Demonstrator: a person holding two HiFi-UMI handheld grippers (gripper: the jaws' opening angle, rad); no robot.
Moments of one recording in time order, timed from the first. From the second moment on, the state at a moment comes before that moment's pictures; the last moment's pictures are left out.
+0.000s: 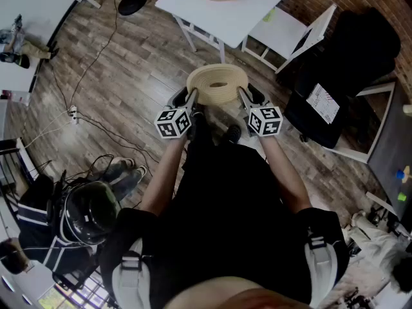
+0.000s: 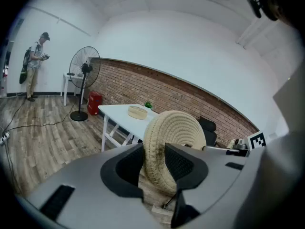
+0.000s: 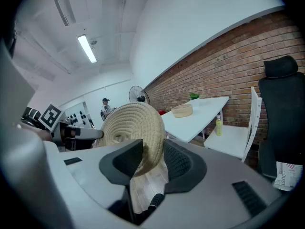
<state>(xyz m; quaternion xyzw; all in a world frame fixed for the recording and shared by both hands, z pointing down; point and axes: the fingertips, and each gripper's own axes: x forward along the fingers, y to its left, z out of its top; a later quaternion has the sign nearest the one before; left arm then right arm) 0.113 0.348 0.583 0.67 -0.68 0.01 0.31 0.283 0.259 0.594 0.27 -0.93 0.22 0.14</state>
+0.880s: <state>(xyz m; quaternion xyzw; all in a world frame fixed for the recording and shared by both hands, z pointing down) 0.091 0.339 0.583 0.66 -0.68 0.00 0.31 0.260 0.248 0.595 0.28 -0.92 0.23 0.14</state>
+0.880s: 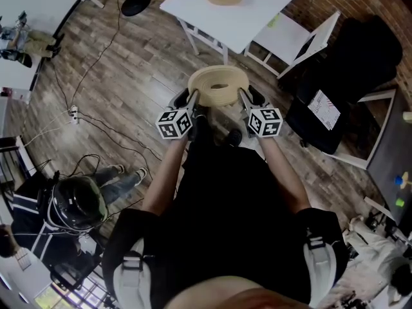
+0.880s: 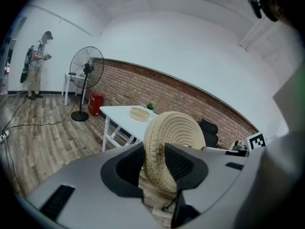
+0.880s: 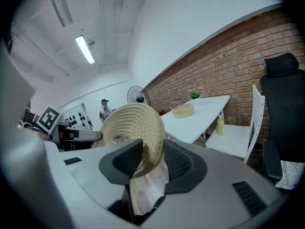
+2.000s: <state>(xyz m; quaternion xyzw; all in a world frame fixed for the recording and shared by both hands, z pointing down) -0.016 0.223 0.595 0.69 -0.64 -0.01 0.33 0.161 0.149 0.595 0.33 -0.91 0.22 0.16</state>
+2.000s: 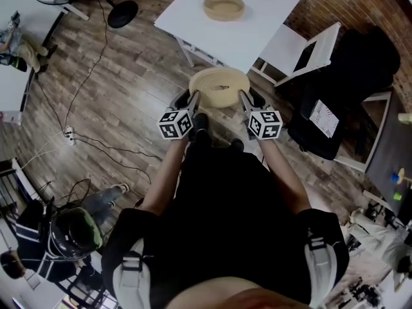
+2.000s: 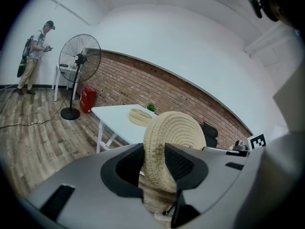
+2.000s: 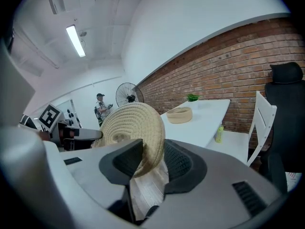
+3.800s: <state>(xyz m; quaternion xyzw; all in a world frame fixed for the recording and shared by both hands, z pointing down) -0.152 0.073 0.606 0.74 -0.59 0.03 0.32 0.034 0.028 0.610 0.40 -0.88 0.22 0.14</state>
